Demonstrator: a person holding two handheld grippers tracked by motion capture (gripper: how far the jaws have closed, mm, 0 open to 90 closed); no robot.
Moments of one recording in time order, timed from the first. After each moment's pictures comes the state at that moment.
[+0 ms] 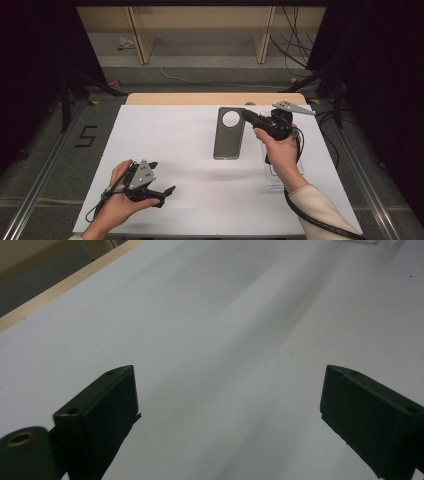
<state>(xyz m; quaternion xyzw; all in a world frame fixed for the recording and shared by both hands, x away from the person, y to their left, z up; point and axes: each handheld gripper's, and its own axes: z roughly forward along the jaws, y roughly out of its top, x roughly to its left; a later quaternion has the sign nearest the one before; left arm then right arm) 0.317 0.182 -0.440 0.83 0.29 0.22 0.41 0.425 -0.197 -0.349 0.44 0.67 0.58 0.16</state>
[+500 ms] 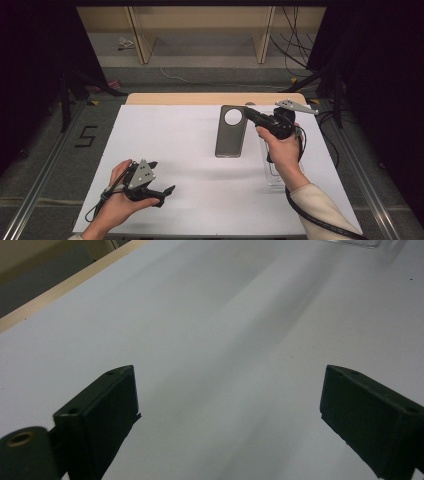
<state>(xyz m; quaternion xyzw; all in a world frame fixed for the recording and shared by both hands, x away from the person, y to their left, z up) 0.317 0.183 -0.439 0.83 0.29 0.22 0.42 0.426 -0.202 -0.346 0.45 0.66 0.58 0.16</state>
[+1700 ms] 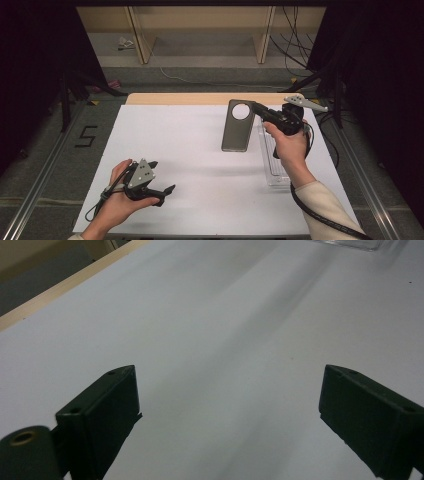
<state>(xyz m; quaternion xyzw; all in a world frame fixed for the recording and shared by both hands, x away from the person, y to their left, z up) 0.319 0.183 -0.440 0.83 0.29 0.22 0.42 0.431 -0.219 -0.338 0.45 0.65 0.58 0.19</state>
